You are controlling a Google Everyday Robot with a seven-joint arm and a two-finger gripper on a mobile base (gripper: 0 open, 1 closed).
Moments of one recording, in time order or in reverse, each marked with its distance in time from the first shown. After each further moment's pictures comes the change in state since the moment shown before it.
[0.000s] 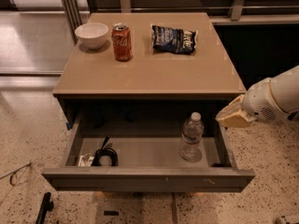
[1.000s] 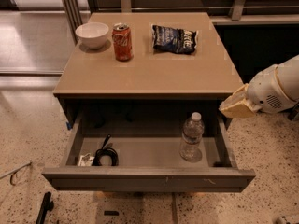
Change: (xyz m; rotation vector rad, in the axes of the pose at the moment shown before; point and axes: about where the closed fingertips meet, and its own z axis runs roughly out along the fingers) arm -0.019 -0.008 -0.025 0.026 0.000 -0.001
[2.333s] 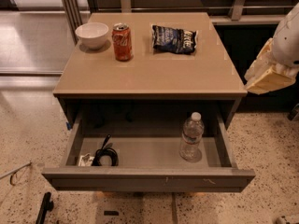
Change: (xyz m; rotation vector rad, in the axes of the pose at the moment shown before) arm -0.052 0.024 -0.115 0.122 0.316 -0.239
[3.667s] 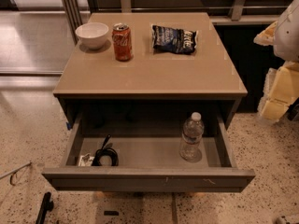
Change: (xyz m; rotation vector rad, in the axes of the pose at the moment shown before) arm -0.002 0.007 -0.014 -0.030 0.045 -0.039
